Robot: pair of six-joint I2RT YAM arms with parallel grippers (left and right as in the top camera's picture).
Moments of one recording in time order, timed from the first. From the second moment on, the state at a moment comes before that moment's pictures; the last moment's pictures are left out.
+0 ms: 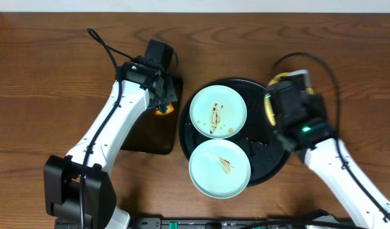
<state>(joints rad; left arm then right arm) -0.32 1.69 1.40 -1.00 -0.06 -0.54 0.38 1.30 0.92 -0.58 0.86 -0.01</state>
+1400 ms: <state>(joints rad) -0.32 1.69 1.40 -1.00 -0.06 -0.26 -0.35 1.41 0.92 -0.44 -0.14 0.27</state>
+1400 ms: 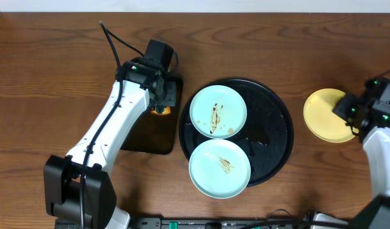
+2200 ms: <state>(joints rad) -0.17 1.71 1.37 -0.92 -0.06 -0.25 0.29 1.74 0.94 -0.30 -0.23 0.23</state>
